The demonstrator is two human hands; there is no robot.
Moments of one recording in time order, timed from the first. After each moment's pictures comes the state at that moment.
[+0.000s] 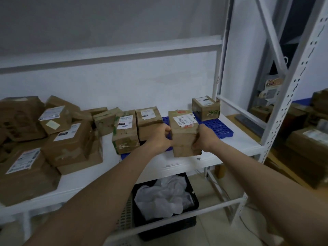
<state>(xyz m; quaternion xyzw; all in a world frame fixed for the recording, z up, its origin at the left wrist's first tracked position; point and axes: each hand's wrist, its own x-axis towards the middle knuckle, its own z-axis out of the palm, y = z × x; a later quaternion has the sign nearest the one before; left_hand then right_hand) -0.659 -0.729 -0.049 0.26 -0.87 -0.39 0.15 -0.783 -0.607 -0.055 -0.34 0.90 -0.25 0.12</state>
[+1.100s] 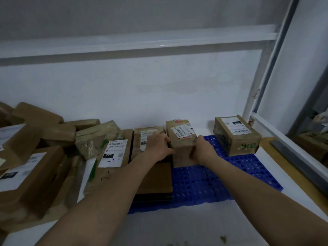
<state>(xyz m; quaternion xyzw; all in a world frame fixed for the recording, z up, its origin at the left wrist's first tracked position) -0.849 -0.945 -0.099 0.35 -0.90 -0.22 0.13 -0.978 -0.835 -0.121 -0.36 0.90 -0.20 0.12</state>
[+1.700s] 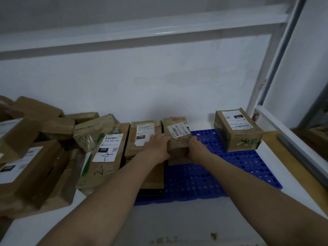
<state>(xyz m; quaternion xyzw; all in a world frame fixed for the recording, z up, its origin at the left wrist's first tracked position) -0.864 -0.929 -0.112 0.35 -0.93 -0.11 -0.03 -0.989 -0.838 -0.134 -0.43 0.88 -0.09 0.19</state>
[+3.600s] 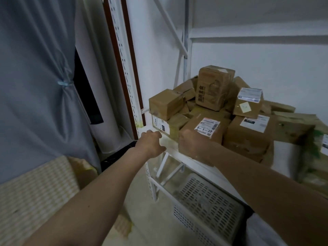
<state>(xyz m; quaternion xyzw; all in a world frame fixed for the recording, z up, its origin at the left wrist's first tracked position) -0.174 -0.951 -0.084 0.71 -0.69 -0.10 0.07 -0.343 -0.979 -0.080 -0.81 0.57 -0.07 0.12</state>
